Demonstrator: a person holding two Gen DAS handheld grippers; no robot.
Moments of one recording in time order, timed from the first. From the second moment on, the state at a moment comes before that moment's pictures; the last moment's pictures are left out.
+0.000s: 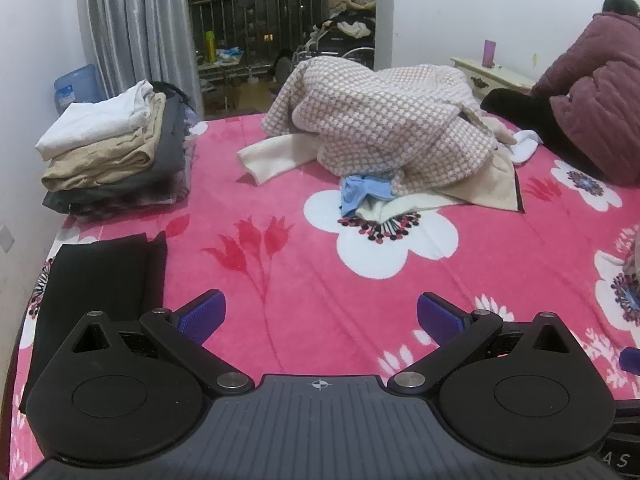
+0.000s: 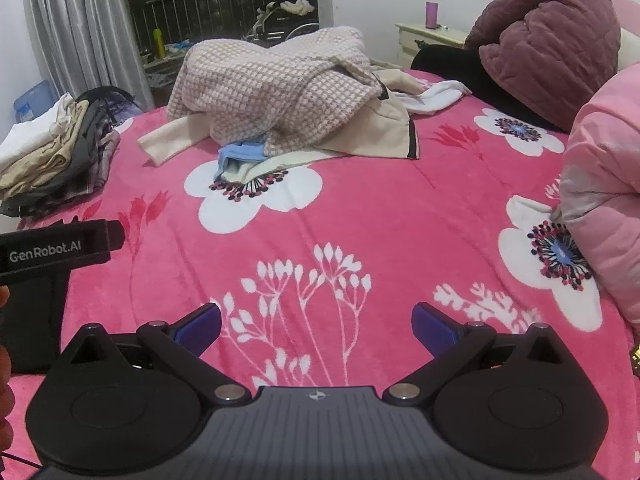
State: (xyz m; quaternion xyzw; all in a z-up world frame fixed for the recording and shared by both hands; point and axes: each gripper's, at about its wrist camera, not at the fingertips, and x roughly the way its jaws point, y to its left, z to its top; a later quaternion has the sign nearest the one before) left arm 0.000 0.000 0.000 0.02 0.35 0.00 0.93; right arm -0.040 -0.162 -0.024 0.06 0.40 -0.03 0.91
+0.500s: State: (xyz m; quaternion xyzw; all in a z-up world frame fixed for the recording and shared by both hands) left arm 0.005 0.011 -0.001 0.00 0.35 0.01 0.94; right arm -0.038 -0.162 -0.025 0.05 0.40 -0.04 0.92
